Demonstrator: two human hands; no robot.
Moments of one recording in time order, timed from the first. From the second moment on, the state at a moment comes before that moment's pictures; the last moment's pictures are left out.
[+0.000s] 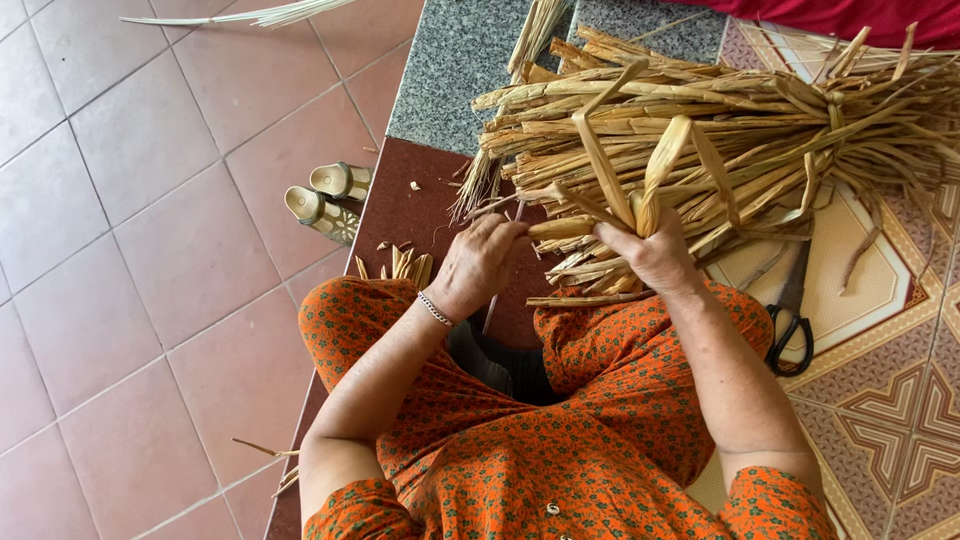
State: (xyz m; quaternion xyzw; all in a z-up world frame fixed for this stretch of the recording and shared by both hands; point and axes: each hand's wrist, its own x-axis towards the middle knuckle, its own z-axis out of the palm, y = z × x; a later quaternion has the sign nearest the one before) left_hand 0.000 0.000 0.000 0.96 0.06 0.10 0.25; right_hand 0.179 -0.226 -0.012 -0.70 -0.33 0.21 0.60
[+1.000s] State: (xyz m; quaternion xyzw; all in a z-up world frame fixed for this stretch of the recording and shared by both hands) left_hand 0.008 -0.028 0.032 0.85 0.05 0.09 0.52; right_hand 0.167 -0.212 -0.005 -0.71 -0.35 0.07 0.61
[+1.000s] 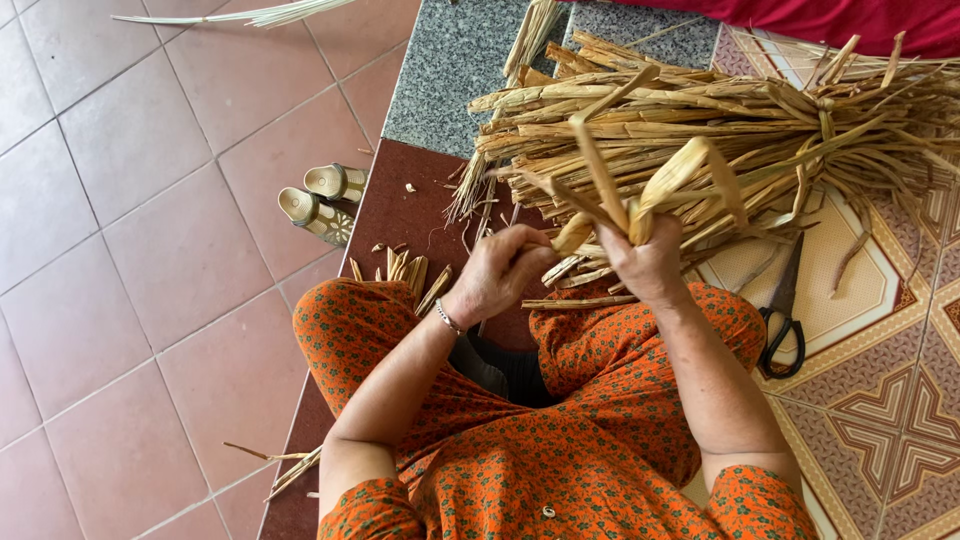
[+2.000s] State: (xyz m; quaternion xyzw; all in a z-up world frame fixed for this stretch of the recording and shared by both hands) left_hand 0.027 -0.072 0.050 0.85 0.02 0.31 0.43; right_hand 0.148 -0.207 0.000 -0.67 -0.37 0.08 0.63
